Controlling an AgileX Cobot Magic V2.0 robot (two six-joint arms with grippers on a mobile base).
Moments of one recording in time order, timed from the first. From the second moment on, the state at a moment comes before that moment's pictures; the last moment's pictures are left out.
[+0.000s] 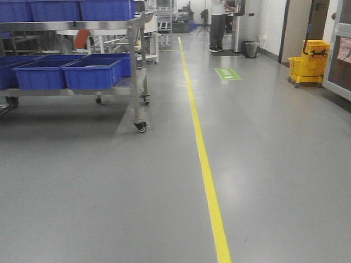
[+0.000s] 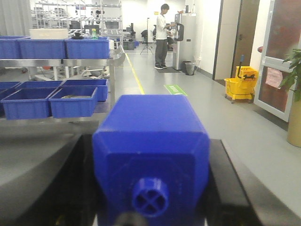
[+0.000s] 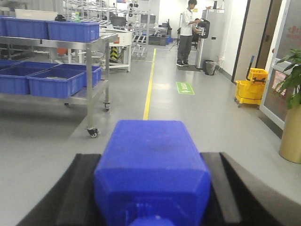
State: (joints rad) left arm -0.12 0.27 -0.66 -0.12 0.42 0.10; right arm 0.04 0.15 -0.39 -0.01 0.25 -0.01
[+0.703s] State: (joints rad) left arm -0.12 0.27 -0.66 -0.12 0.42 0.10; right arm 0.04 0.15 -0.39 -0.01 0.25 -0.01
